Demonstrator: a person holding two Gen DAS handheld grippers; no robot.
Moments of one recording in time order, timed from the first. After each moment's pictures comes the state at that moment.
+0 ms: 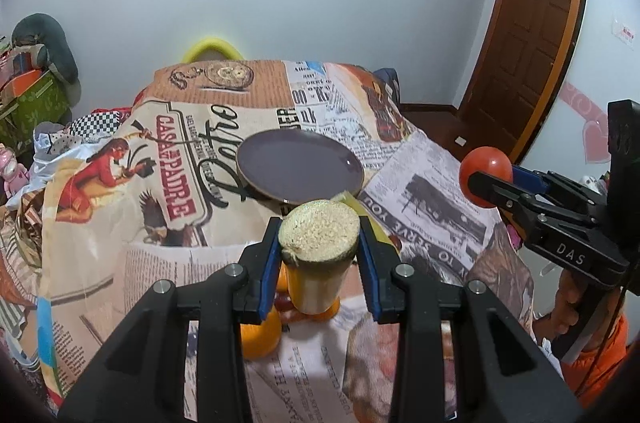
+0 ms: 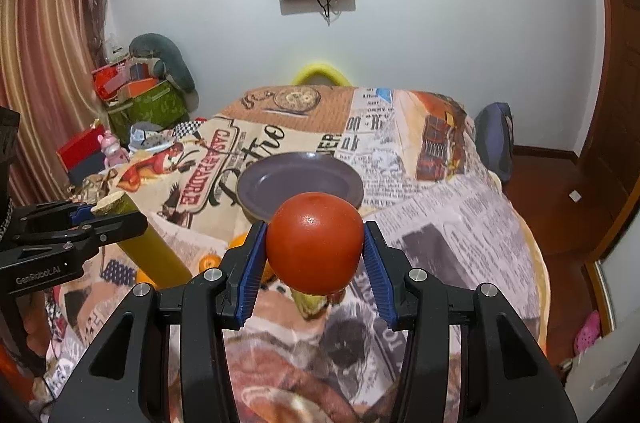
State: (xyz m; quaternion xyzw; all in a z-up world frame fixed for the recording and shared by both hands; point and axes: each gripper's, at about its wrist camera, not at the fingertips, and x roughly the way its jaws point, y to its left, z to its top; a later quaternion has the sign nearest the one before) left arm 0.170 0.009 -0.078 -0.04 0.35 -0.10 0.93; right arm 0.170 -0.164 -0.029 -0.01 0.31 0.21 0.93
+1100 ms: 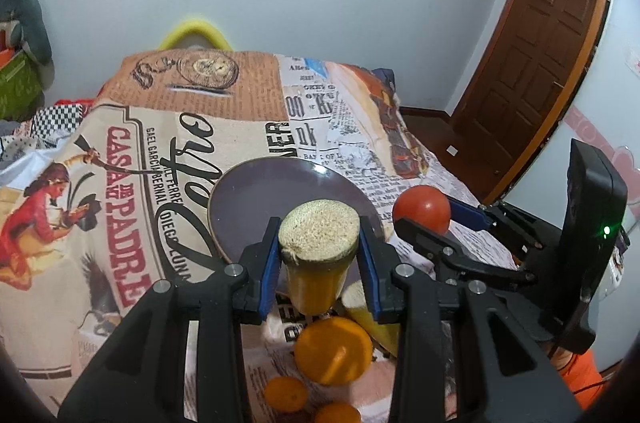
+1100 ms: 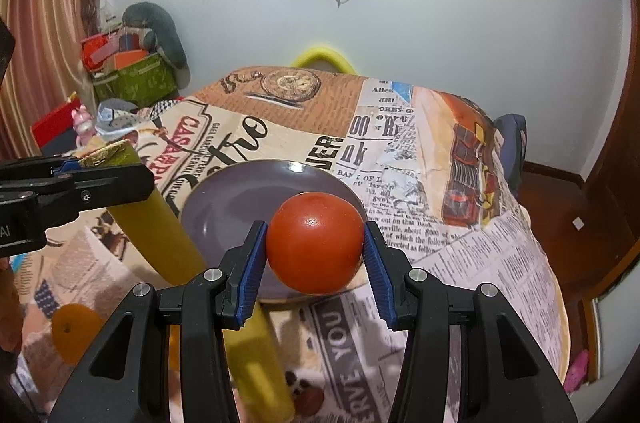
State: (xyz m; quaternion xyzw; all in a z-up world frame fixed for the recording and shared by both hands) left arm 0.311 0.022 -0.108 -0.08 0.37 -0.12 0.92; right arm 0.278 -0.116 -0.075 -0.07 0.33 0.22 0.92
